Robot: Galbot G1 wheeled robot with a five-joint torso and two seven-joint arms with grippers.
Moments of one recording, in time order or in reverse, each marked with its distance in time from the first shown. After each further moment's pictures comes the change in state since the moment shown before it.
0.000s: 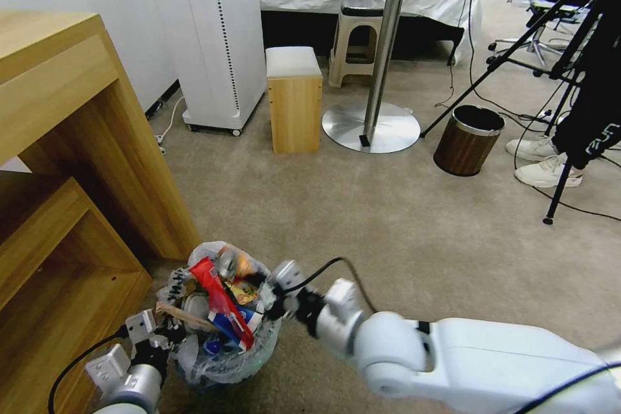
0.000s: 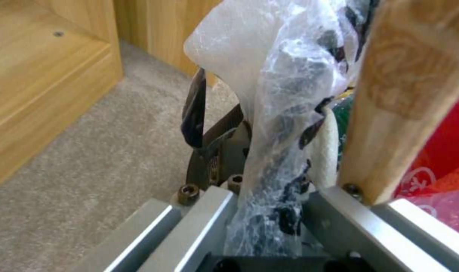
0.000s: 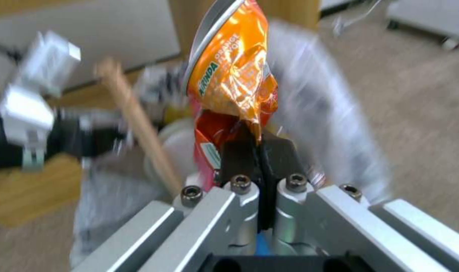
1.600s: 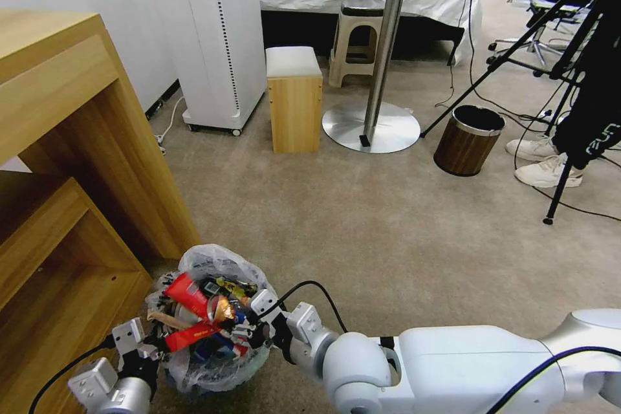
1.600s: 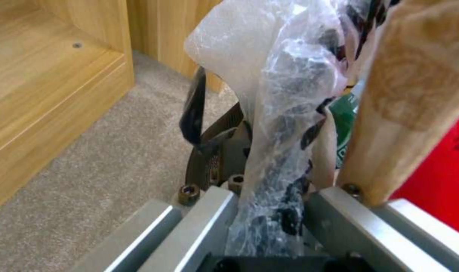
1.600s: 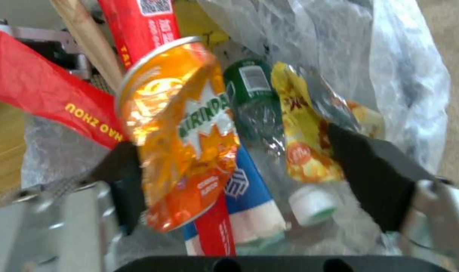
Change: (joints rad) left arm 0.071 -0.023 -0.030 -0.061 0.024 -0.020 0.014; right arm 0.038 0.122 -0.108 -0.044 0.110 -0.109 0.172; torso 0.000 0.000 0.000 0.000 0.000
